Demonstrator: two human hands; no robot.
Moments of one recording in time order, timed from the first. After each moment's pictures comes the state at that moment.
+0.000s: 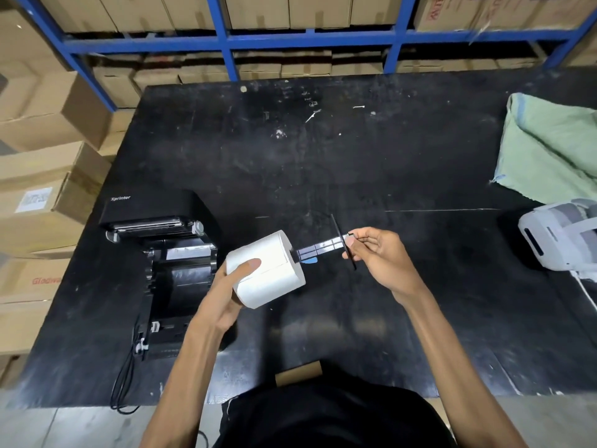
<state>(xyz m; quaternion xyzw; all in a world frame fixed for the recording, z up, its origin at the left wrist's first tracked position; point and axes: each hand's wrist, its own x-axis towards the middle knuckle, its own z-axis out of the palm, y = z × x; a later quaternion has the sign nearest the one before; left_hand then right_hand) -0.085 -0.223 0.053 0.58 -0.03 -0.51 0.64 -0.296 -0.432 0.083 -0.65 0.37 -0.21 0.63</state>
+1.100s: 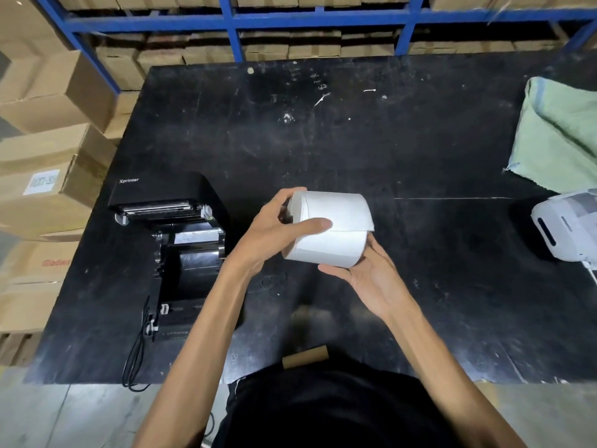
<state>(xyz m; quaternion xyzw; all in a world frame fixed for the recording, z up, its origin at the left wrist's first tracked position) -0.106 -0.292 0.142 0.71 -0.28 -0.45 0.47 -0.288 -0.382 0.072 -0.27 0.29 -0.21 0.89</state>
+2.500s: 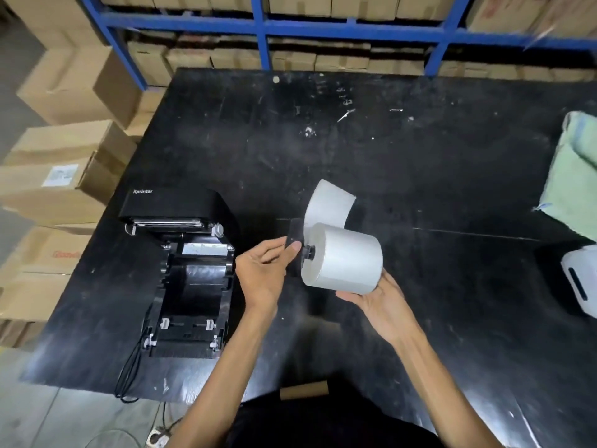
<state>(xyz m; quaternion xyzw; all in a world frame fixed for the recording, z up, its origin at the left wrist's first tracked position) -0.104 -0.293 0.070 0.69 0.00 -0.25 0.68 -0.271 -0.422 0.023 -0.28 0.34 -0.18 0.88</state>
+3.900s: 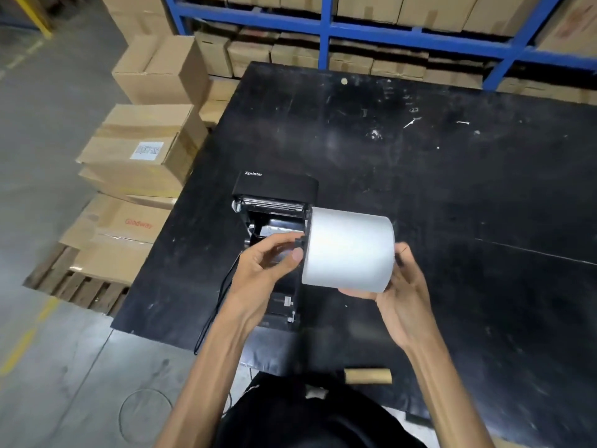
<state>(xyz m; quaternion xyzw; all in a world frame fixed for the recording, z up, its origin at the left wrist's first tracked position) -0.024 -0.118 0.136 0.61 -0.13 -0.35 0.70 -0.186 -0.284 0.122 -0.44 0.23 -0.23 0.84</state>
